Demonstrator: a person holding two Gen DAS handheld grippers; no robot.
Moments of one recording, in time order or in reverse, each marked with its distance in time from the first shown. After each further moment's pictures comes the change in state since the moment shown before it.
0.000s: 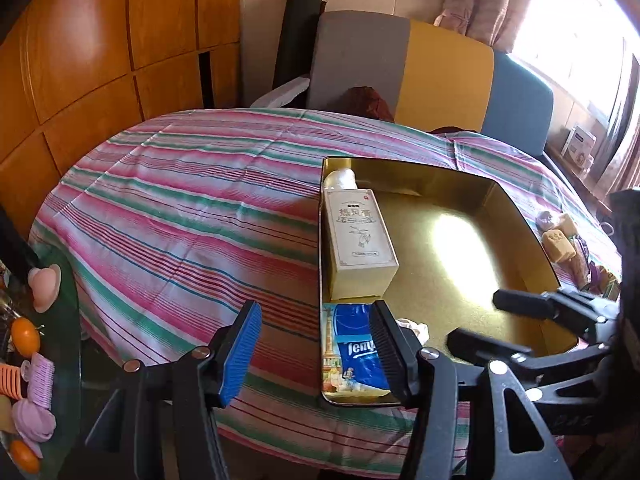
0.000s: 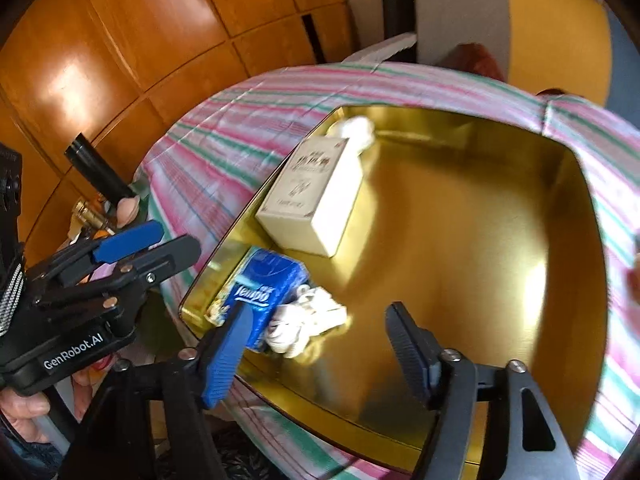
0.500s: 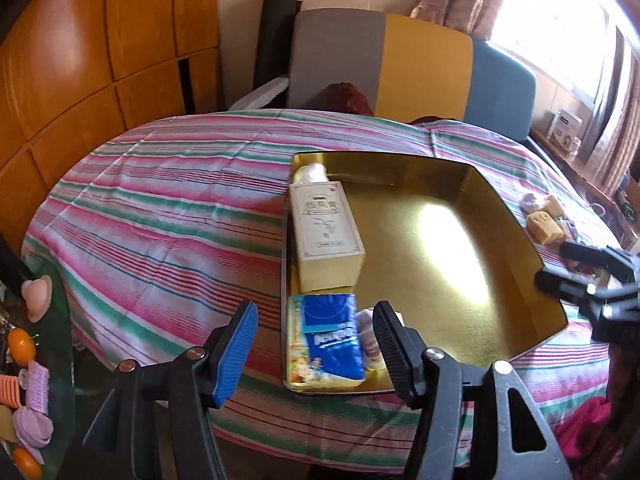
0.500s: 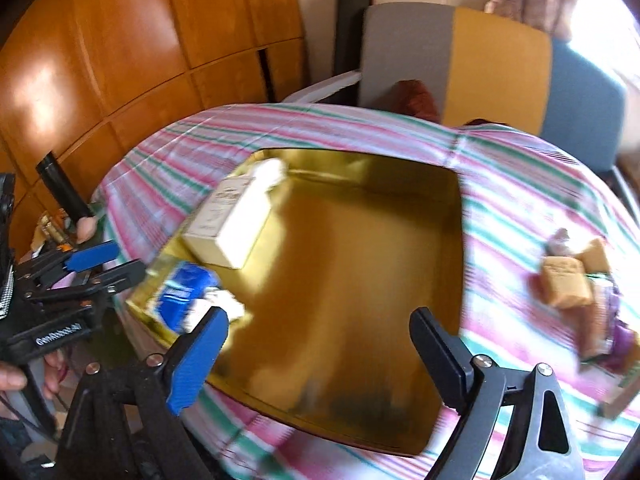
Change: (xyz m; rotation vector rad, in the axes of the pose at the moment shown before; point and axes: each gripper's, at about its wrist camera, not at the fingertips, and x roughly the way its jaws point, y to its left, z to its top) left arm -0.003 -0.023 -0.006 0.062 0.002 -0.040; right arm -0.067 -0.055 -0.014 0.004 -0.114 -0.209
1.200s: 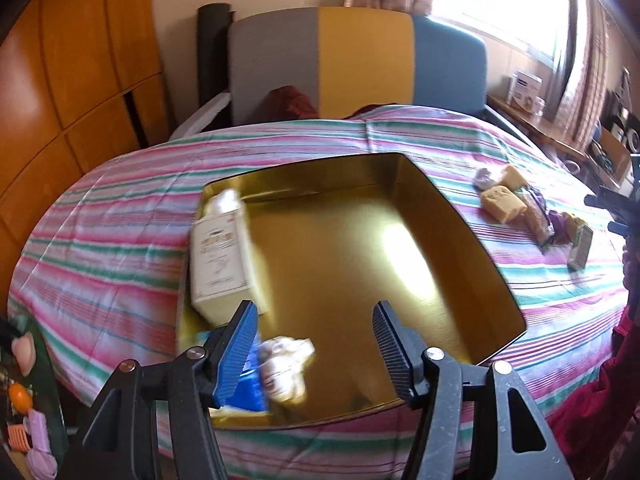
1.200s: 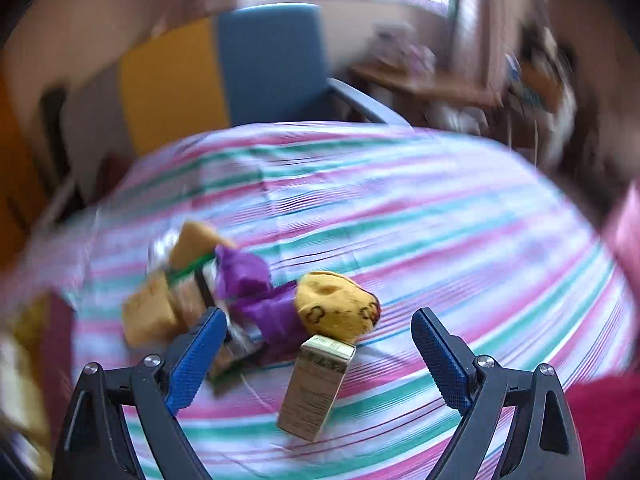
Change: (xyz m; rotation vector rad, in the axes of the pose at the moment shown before) left arm 0.006 -0.088 0.021 0.181 0.002 -0.054; right arm -0.097 -0.322 -0.061 0.714 -0.105 -0.587
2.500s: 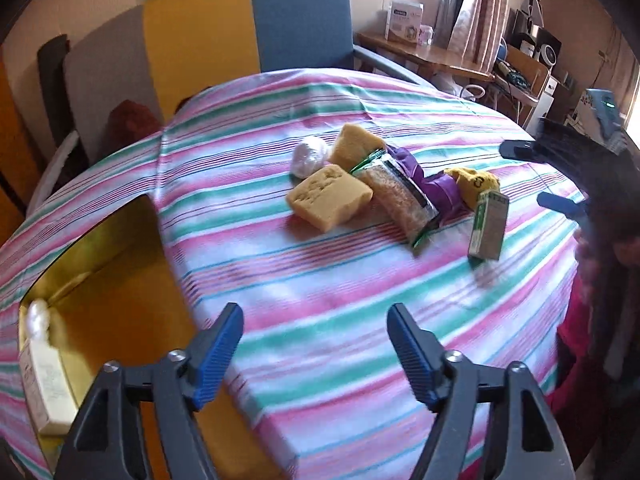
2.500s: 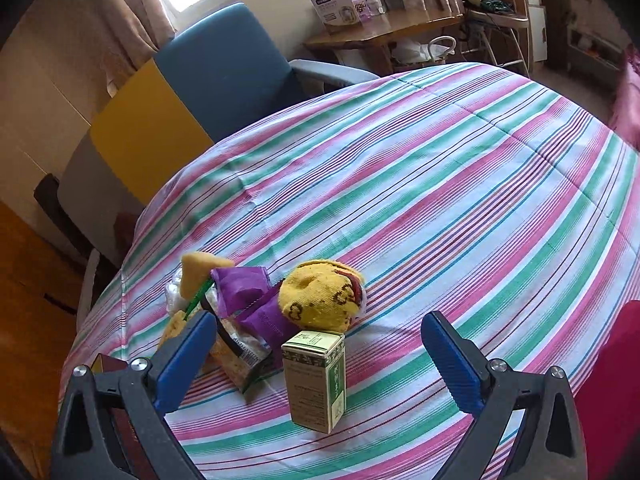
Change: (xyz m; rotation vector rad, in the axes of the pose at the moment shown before) left arm 0.072 -0.205 0.069 0.298 0.145 -0.271; right arm 0.006 -0.049 -0.007 0.290 0.075 0.141
